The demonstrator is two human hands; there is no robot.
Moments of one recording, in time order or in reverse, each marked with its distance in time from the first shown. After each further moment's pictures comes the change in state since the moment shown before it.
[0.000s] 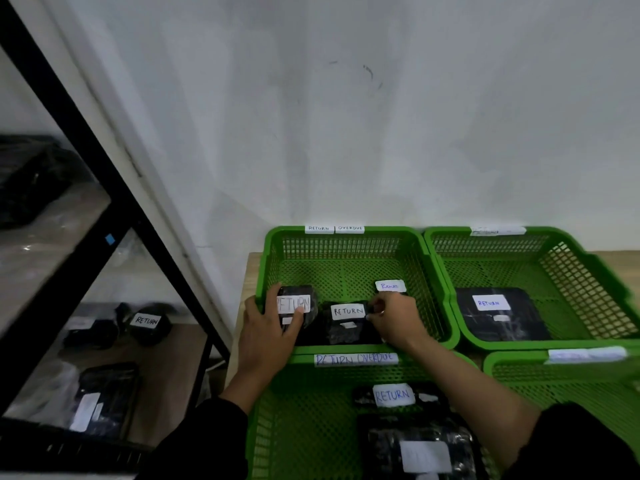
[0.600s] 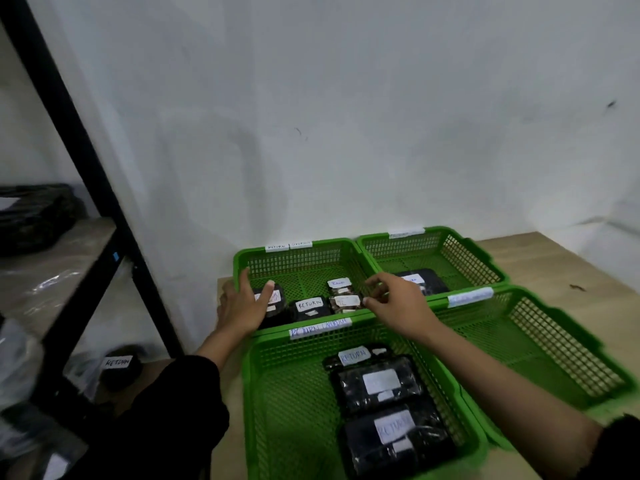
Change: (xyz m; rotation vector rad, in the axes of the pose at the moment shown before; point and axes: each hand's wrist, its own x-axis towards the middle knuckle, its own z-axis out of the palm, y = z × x) left_hand -0.017 0.030 -0.070 -0.105 -0.165 0.033; right_hand -0.171 -0.024 -0.085 0.144 0.287 -0.039
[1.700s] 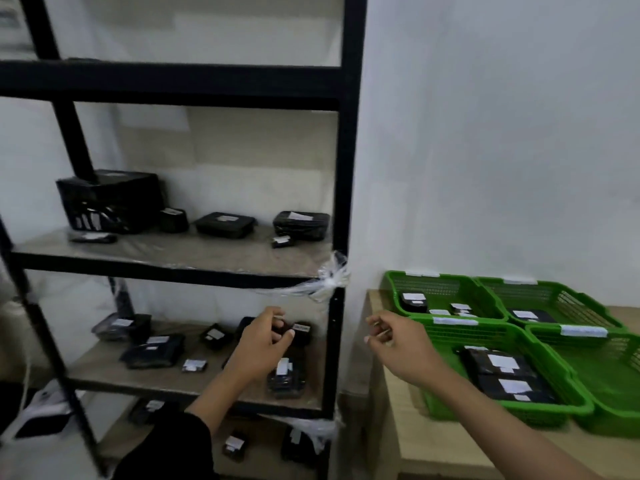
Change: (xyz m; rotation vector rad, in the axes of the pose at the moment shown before) left_hand -0.346 -0.203 -0.292 -0.148 0.218 0.220; right_hand -0.309 -0.292 0.083 0.090 -0.071 -0.370
